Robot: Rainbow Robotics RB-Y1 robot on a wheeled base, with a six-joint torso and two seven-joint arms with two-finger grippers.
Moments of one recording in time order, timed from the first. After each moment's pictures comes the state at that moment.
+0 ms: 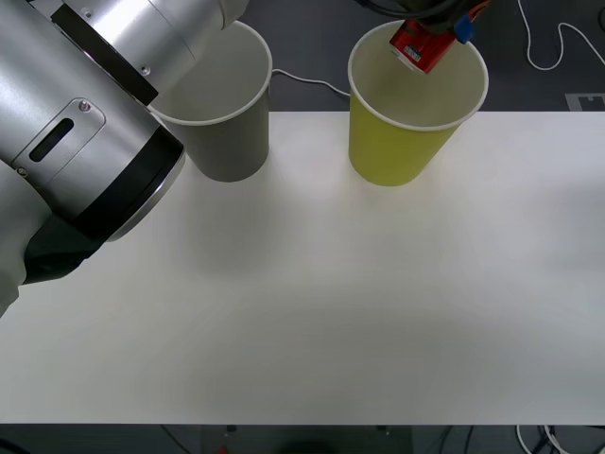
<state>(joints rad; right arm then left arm) 0.02 -1.21 -0.46 -1.54 1.30 -1.57 0.15 -1.62 0.17 -0.53 -0.82 -2.16 -1.14 1.34</state>
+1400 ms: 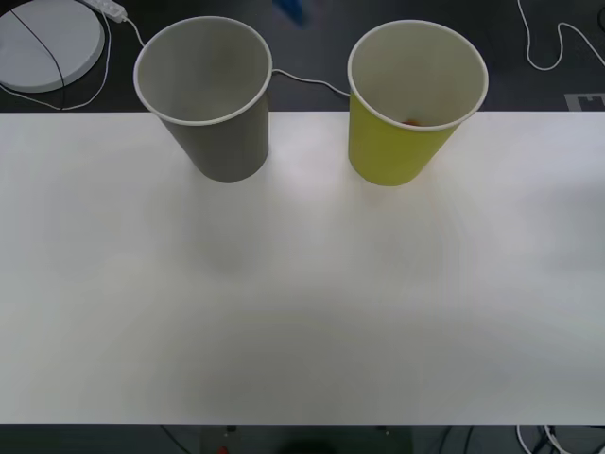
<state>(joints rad) 0.02 -1.21 -0.46 -1.54 1.30 -1.57 0.15 -1.48 0.73 -0.45 -1.21 -1.76 -1.56 1.11</state>
